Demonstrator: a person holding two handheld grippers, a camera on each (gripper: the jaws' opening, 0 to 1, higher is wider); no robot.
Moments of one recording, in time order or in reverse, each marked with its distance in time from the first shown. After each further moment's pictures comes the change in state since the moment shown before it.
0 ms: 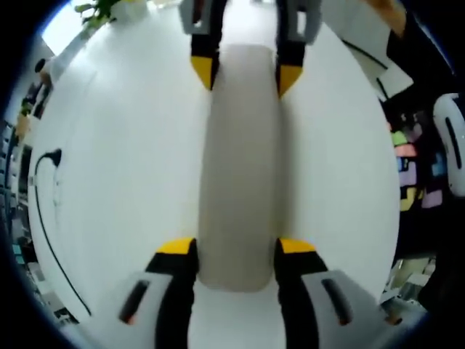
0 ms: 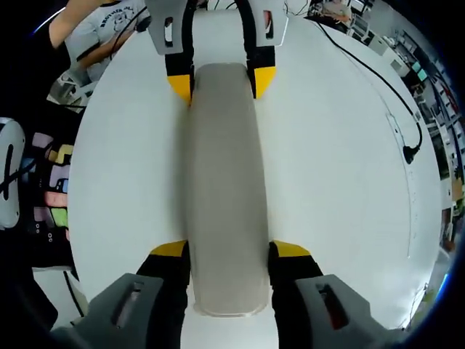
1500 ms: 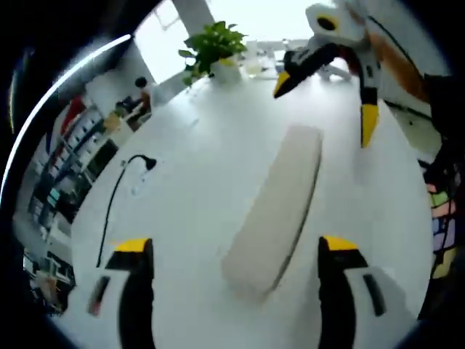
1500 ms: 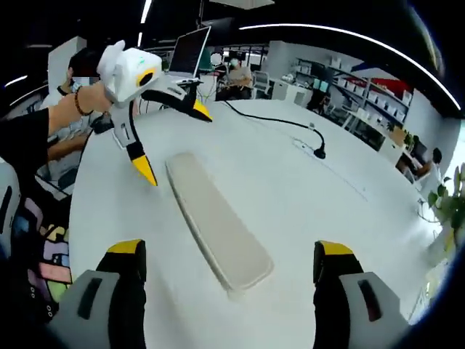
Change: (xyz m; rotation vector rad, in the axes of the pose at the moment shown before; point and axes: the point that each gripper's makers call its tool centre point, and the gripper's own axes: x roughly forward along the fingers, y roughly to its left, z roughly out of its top) left arm -0.067 0.015 -0.004 -0.271 -0.551 0.597; right arm -0.067 0.019 -0.003 0.400 -0.652 -0.355
